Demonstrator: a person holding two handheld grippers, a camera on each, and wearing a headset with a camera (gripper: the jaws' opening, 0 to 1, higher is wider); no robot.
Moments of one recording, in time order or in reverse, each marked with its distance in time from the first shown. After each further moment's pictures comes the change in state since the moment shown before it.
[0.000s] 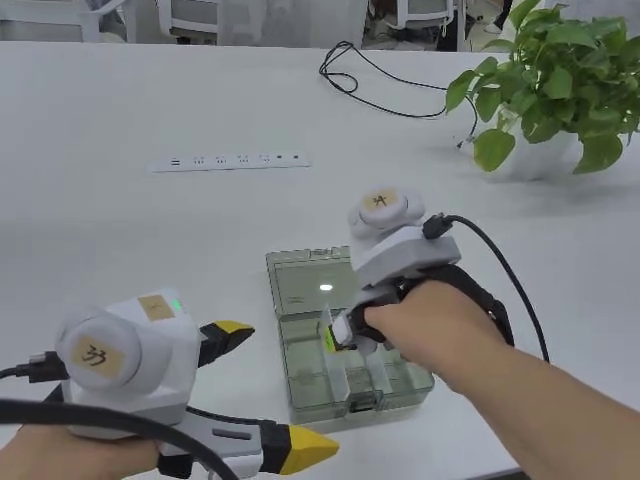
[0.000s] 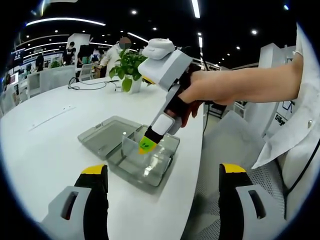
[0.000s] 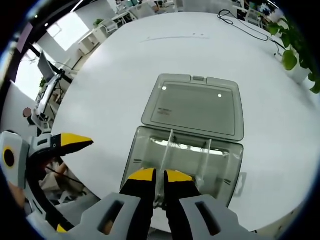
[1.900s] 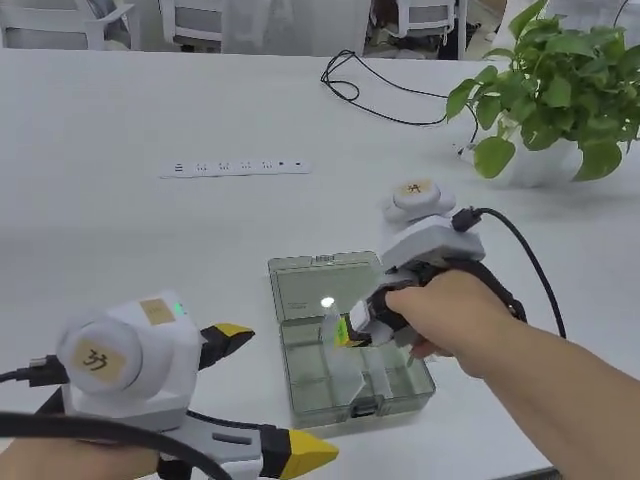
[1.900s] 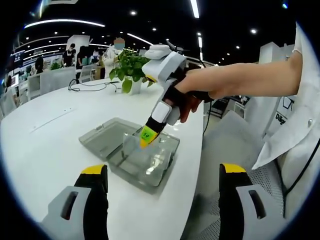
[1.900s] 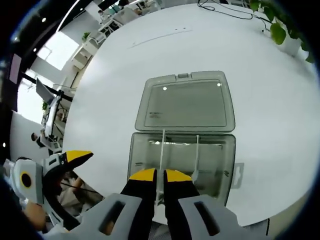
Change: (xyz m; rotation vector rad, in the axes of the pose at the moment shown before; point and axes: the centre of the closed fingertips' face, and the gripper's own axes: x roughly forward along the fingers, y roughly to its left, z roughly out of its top) left arm -0.003 -0.003 0.003 0.010 -0.006 0.006; right arm -0.015 -0.012 0.001 0.196 0.005 0.076
